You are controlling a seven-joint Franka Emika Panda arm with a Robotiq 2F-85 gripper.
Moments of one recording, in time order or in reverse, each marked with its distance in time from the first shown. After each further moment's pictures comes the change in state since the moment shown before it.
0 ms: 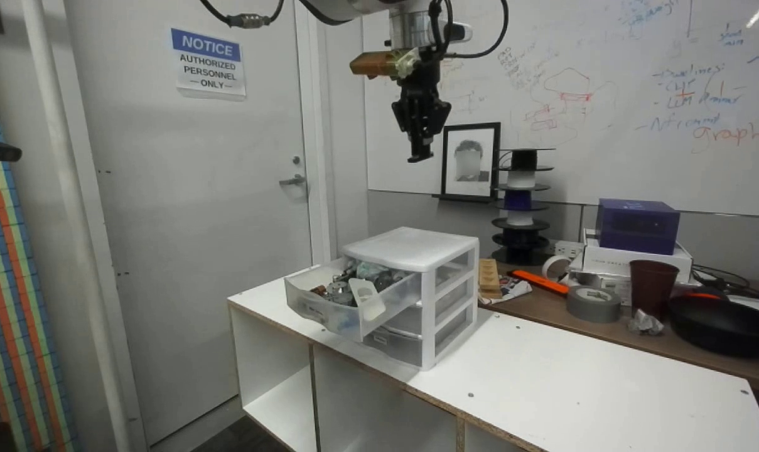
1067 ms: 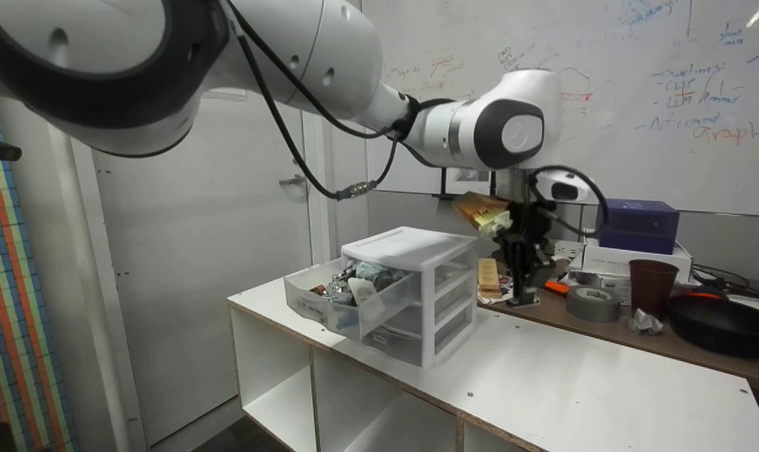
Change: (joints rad) arm -0.150 0.518 -0.144 0.321 0.037 0.088 0.298
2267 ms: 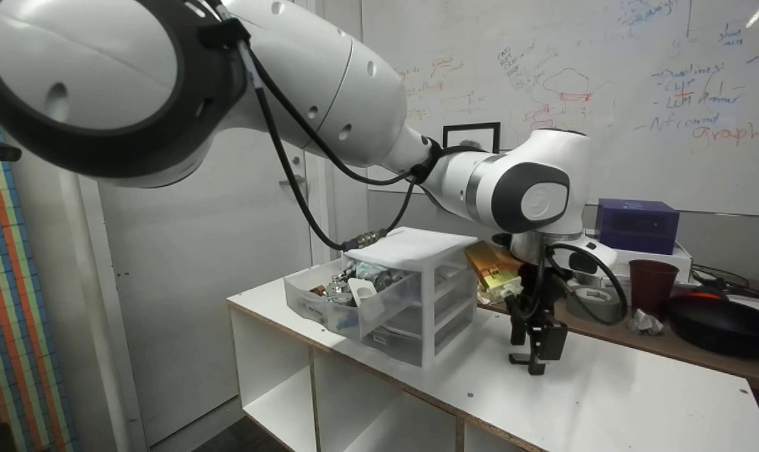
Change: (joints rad) arm -0.063 0.091 0.019 -0.038 0.060 0.025 -0.008
